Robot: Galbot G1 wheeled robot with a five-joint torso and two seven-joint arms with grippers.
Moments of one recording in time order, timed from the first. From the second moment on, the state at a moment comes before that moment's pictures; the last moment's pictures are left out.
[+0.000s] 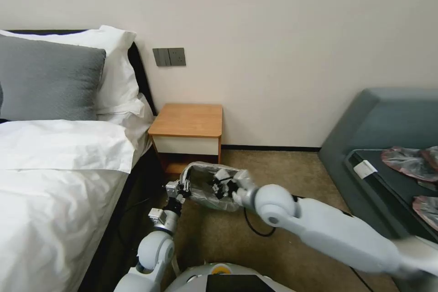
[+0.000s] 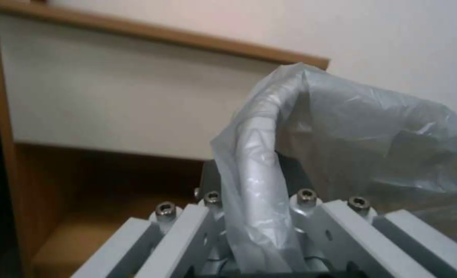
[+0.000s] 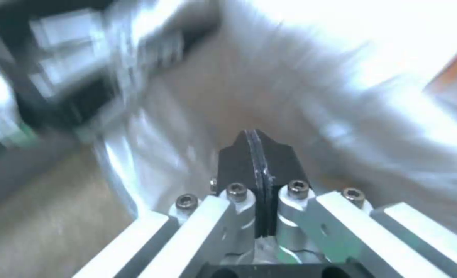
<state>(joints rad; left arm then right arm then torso) 1.53 -1.35 -0.37 -2.02 -0.34 -0.06 -0.02 -0.59 0.75 -0.44 2.26 1.08 -0.66 0.42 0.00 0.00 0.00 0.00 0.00</state>
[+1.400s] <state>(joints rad) 1.60 -1.38 -0.37 -2.02 -0.36 0.12 -0.13 -1.70 1.48 0.44 2.24 -0.12 0.06 -0.03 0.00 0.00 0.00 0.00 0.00</state>
